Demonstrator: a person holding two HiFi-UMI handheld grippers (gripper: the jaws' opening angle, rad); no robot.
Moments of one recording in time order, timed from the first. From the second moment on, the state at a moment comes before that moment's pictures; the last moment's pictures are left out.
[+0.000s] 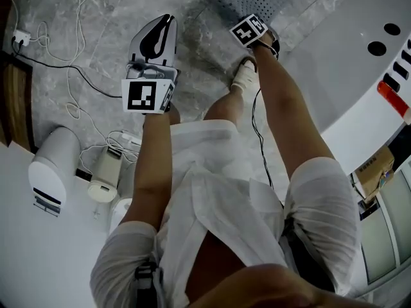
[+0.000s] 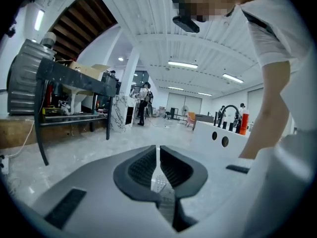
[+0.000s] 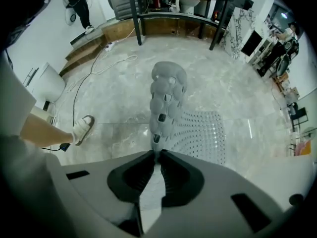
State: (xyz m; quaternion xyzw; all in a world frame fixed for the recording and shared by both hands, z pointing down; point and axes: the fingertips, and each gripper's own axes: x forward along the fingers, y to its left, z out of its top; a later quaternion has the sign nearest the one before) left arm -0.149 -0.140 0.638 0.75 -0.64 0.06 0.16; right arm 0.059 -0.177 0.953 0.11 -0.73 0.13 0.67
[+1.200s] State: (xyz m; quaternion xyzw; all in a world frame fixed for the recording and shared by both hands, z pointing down) left arm -0.151 -0.190 0.356 0.78 -0.61 0.06 0.14; right arm 0.033 -0.186 0.562 0.09 -0.76 0.15 0.63
